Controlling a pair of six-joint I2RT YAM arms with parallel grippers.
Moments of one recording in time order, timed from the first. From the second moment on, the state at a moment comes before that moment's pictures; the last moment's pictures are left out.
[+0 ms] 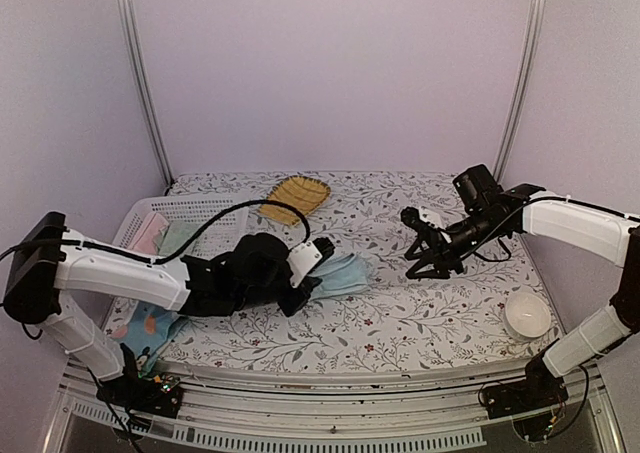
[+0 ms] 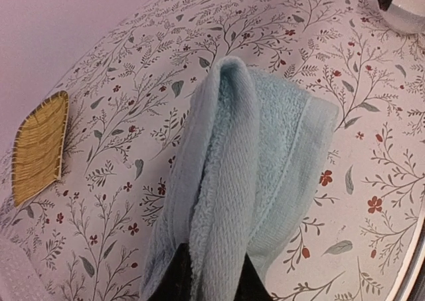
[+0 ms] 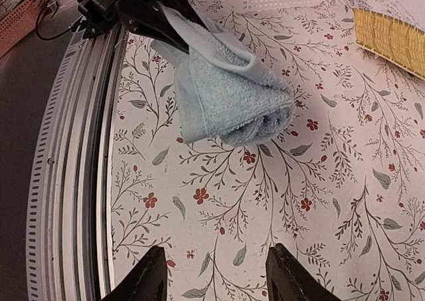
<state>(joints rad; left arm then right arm) -1.10 1.54 0.82 0.14 -0.29 0.10 0.47 1.44 1.05 -0.66 -0.75 -0.75</state>
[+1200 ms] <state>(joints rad) -0.34 1.27 0.66 -0.04 -0.30 -0.47 0.46 1.44 1.00 -0.63 -0.80 -0.72</state>
